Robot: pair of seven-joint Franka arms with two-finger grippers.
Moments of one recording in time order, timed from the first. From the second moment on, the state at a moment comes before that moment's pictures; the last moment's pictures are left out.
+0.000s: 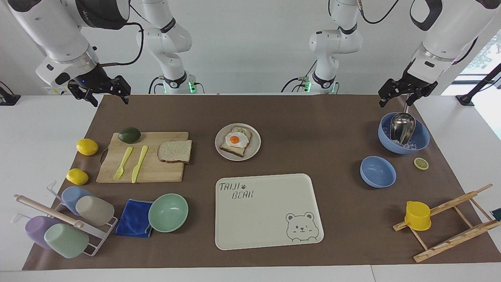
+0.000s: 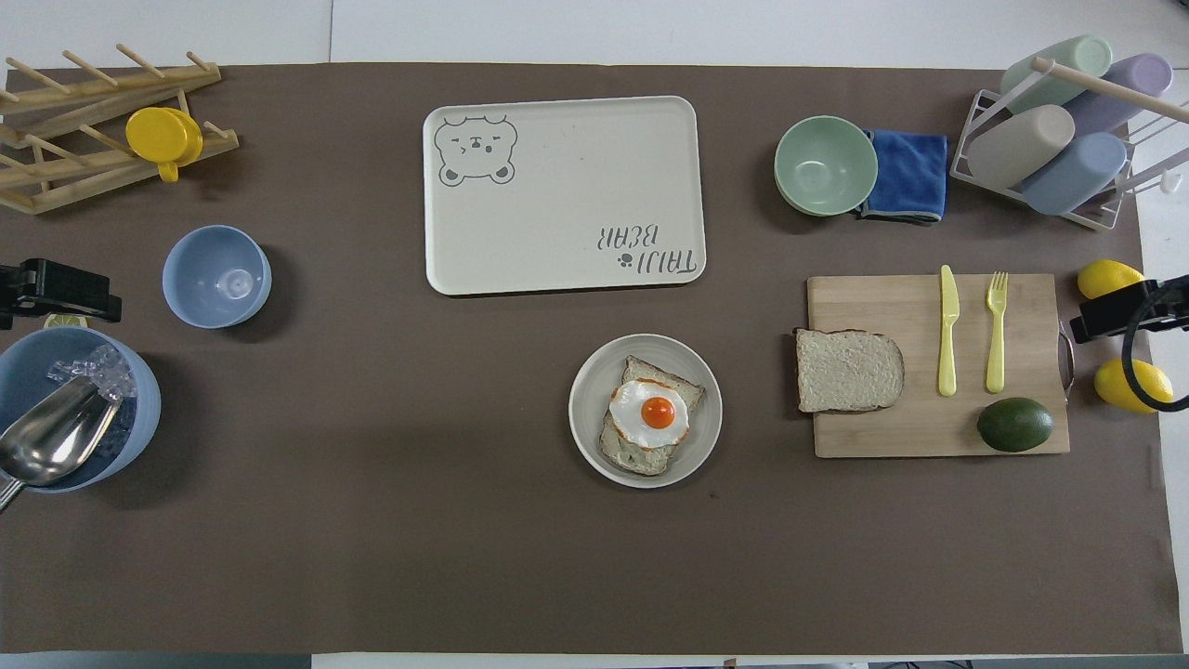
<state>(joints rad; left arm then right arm) -0.07 -0.06 0.04 -1.65 -0.01 1.55 -0.01 -0.02 -0.03 -0.07 -1.63 -0.02 1.48 -0.18</state>
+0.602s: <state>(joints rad) -0.07 -0.06 0.04 -1.65 -0.01 1.55 -0.01 -0.02 -0.03 -0.07 -1.64 -0.02 1.50 -0.17</state>
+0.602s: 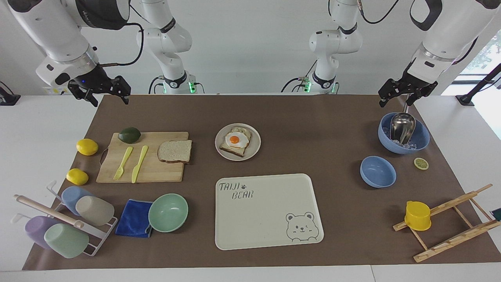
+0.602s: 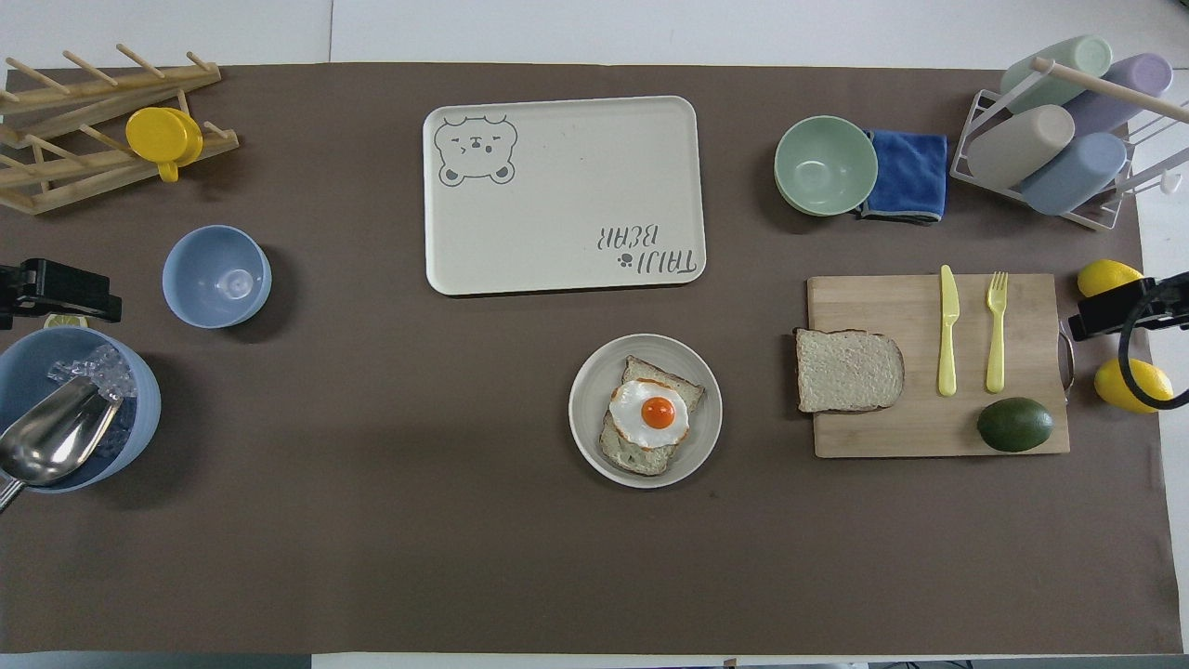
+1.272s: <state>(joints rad) -0.07 -0.06 0.04 -1.65 -0.01 1.55 -0.01 0.16 0.04 -0.04 -1.77 -0.31 1.64 -0.05</state>
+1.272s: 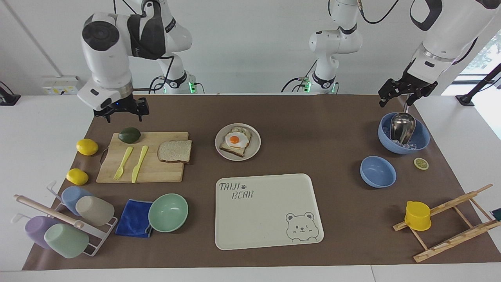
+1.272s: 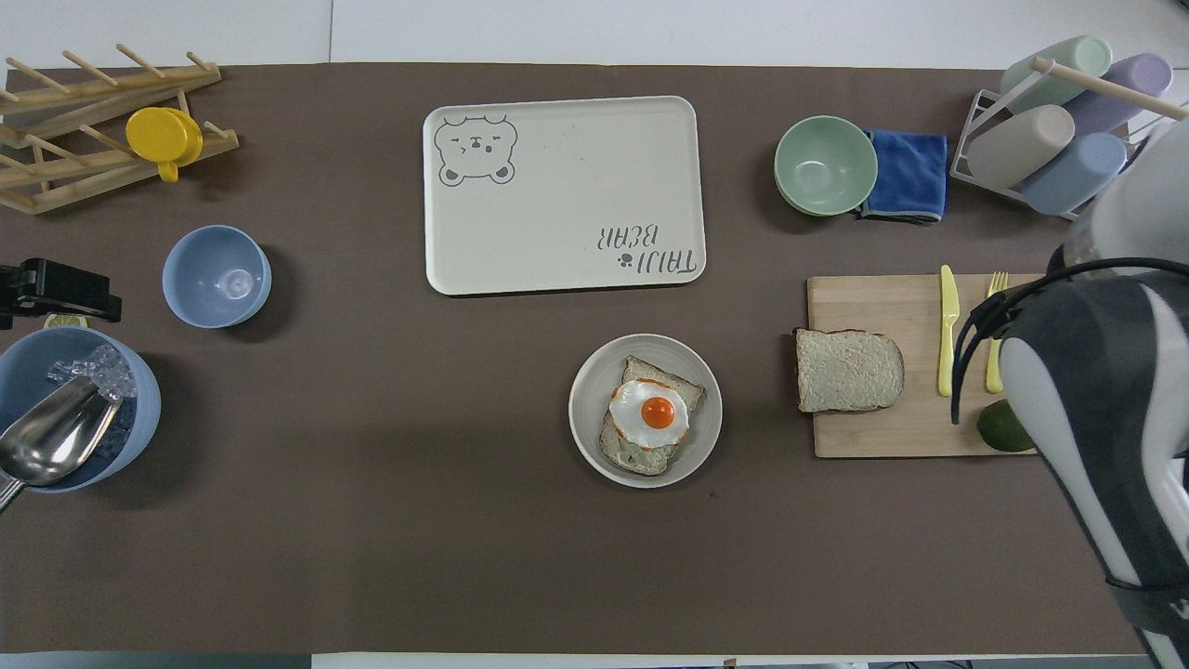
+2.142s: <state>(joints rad) -0.07 -0.06 0.04 -1.65 -0.01 1.55 -0.01 0.46 0.30 -0.04 -1.96 -0.46 1.86 0.57</state>
